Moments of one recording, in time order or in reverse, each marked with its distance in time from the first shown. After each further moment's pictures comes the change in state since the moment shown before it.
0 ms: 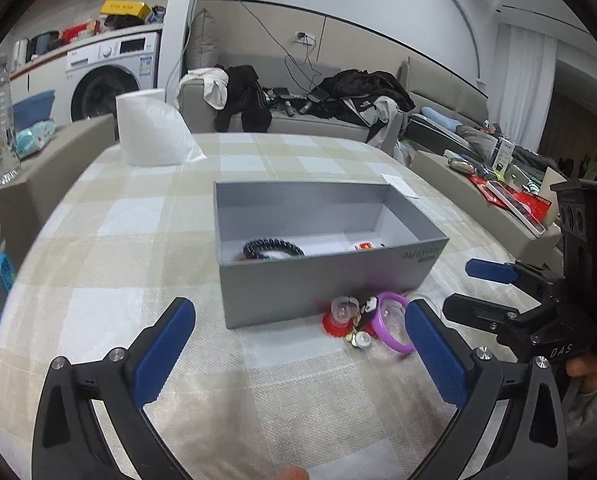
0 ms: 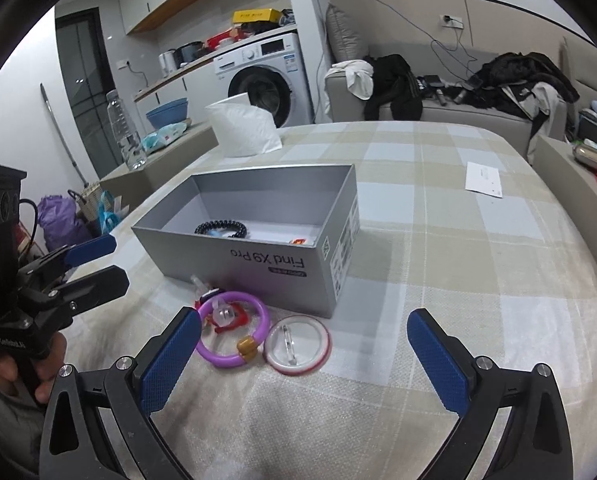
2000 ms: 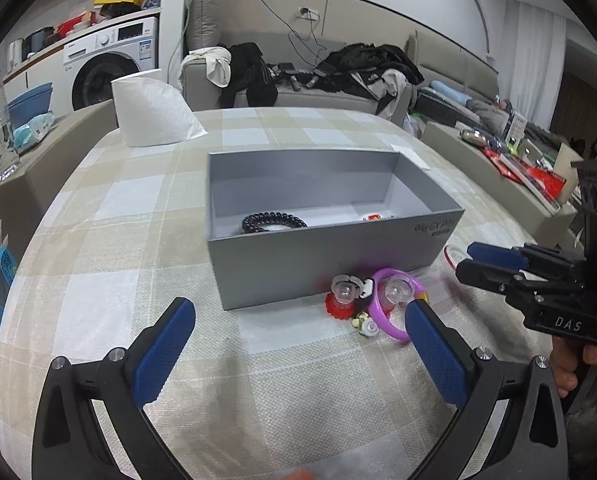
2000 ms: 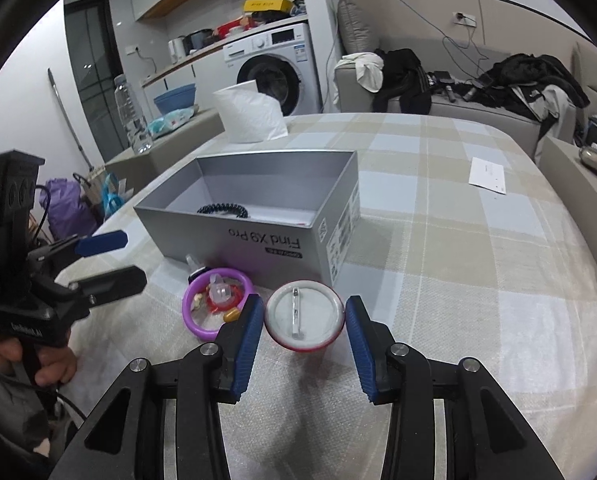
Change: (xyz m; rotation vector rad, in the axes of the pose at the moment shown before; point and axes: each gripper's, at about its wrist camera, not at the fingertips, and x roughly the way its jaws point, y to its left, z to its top) left arm 0.011 -0.013 -0.003 0.036 0.100 0.053; right arm -0.004 -0.005 -0.005 -0.027 0.026 0.018
